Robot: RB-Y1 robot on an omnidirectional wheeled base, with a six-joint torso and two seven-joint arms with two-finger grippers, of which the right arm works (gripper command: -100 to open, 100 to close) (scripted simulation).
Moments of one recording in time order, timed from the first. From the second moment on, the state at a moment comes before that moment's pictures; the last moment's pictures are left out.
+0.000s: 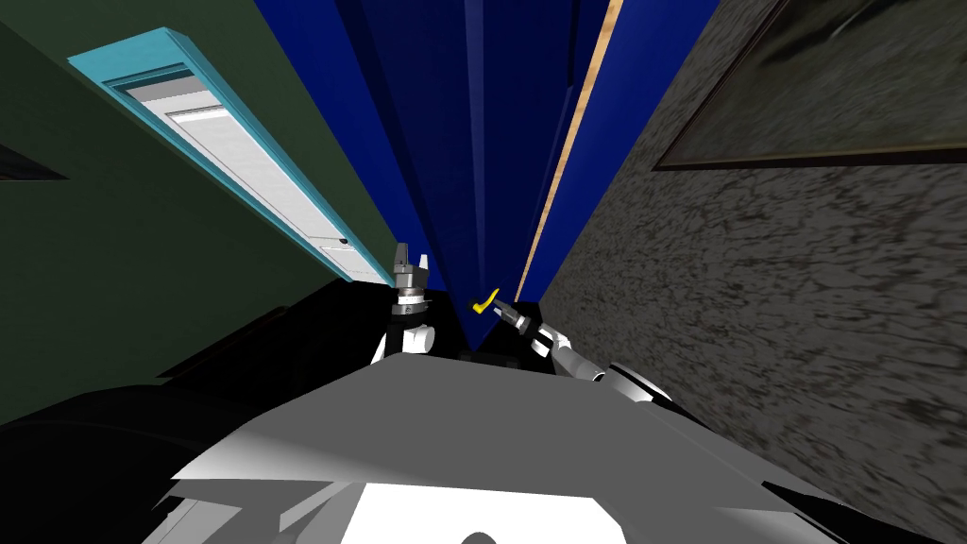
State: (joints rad) arm -0.33 -0.34 0.75 -0.75 0.23 -0.93 -0.51
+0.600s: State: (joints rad) arm -0.33 -0.34 0.75 -0.75 0.22 -0.93 -0.50
